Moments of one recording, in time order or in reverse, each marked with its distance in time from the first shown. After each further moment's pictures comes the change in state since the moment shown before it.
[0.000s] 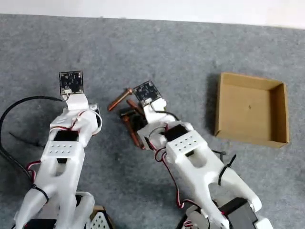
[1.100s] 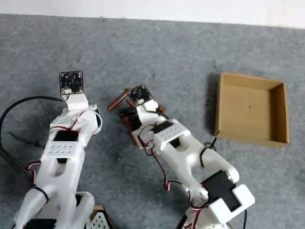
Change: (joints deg) left arm 0.0 0.0 0.0 0.0 0.0; right arm -1.5 19.6 -6.2 -7.3 -3.6
